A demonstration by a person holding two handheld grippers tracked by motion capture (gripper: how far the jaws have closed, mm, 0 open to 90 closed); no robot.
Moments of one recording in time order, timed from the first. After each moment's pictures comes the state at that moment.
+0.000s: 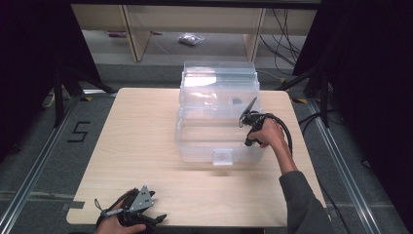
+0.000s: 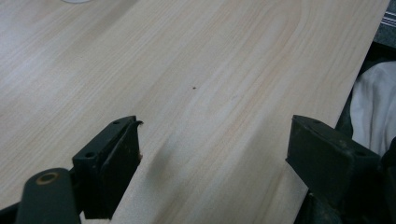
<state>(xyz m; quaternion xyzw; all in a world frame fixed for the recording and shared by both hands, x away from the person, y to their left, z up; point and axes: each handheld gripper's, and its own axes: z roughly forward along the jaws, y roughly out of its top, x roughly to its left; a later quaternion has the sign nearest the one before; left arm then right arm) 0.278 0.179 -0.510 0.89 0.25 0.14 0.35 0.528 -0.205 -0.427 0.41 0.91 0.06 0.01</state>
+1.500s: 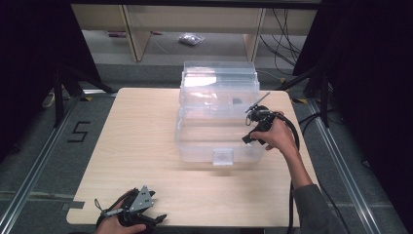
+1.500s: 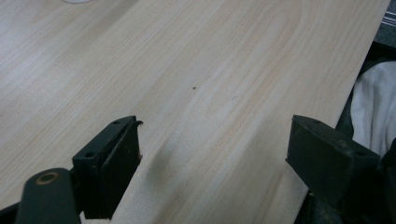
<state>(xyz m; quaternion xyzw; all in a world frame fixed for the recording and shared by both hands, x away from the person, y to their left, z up) 0.277 0.179 -0.510 0.89 0.25 0.14 0.35 0.491 -0.212 -0.380 0.41 0.89 0.17 0.08</state>
